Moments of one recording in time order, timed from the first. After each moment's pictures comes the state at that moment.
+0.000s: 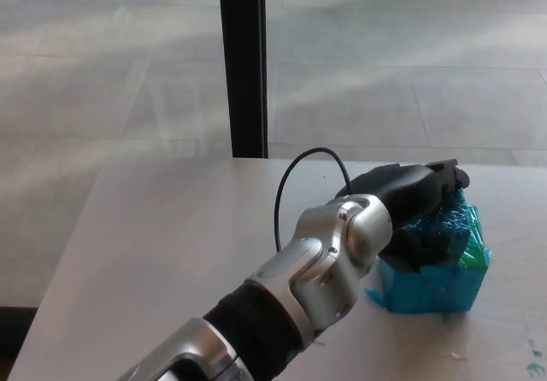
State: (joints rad) left_arm -0.95 -0.08 -0.65 0.61 0.46 0.34 -0.17; right_arm 0.04 -0.63 -0.02 0.80 -0.12 -0.11 0.27
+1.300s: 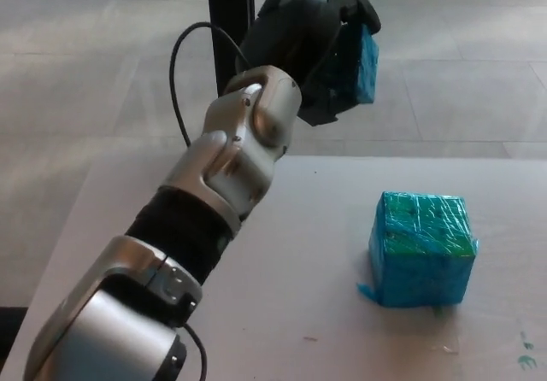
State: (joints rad) left_arm -1.12 0.13 -0.34 0.65 0.49 0.17 0.05; right_arm 0.08 -0.63 -0.02 0.78 -0.12 -0.10 0.27
